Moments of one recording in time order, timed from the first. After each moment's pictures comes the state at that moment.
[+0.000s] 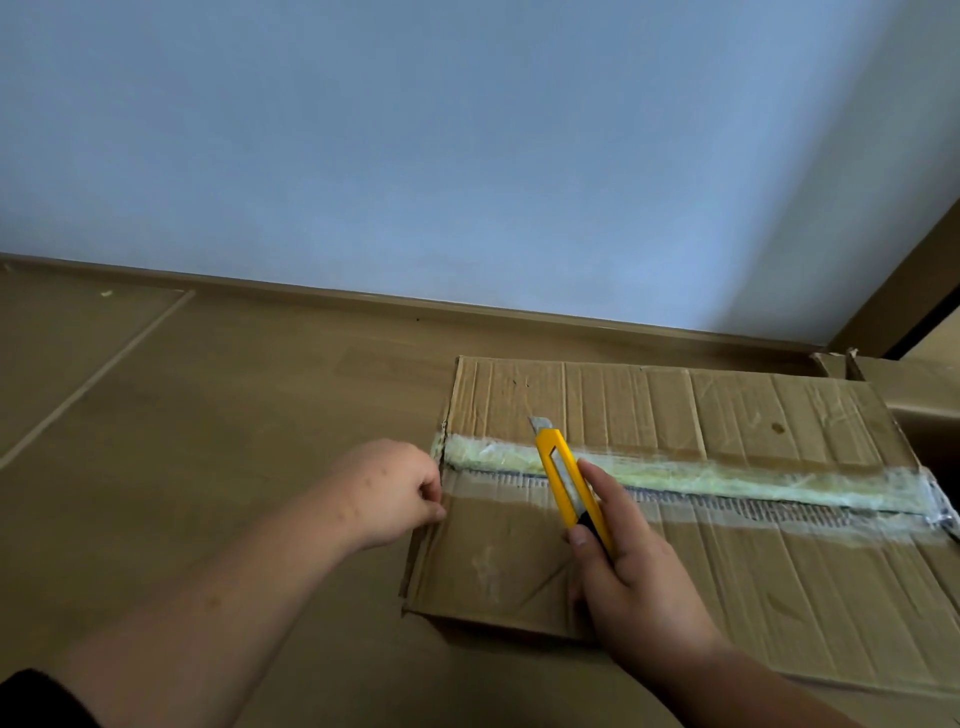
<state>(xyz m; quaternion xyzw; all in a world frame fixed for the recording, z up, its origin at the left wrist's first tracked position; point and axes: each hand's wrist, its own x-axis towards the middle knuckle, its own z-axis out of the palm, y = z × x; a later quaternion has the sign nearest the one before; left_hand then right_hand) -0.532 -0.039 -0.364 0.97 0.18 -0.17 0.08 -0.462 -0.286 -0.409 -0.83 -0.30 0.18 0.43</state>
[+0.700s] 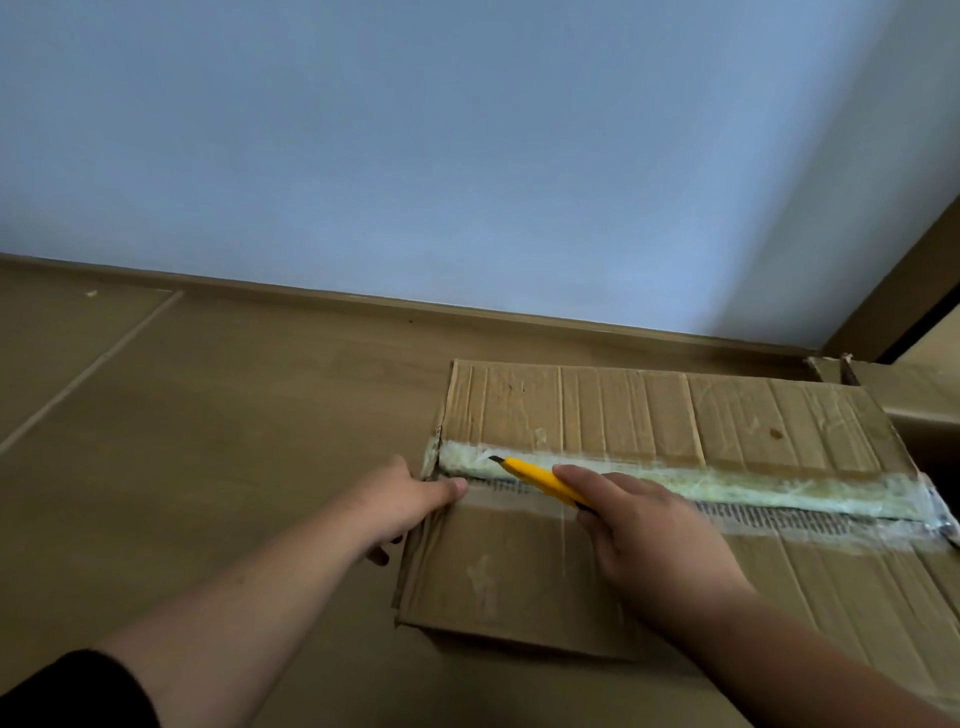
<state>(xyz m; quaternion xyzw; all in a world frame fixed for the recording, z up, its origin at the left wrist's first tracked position) -0.524 -0.038 -0.398 0.79 0.45 -0.17 0.37 -0.427 -0.276 -0.372 -0.89 -0.42 0.08 0.16</state>
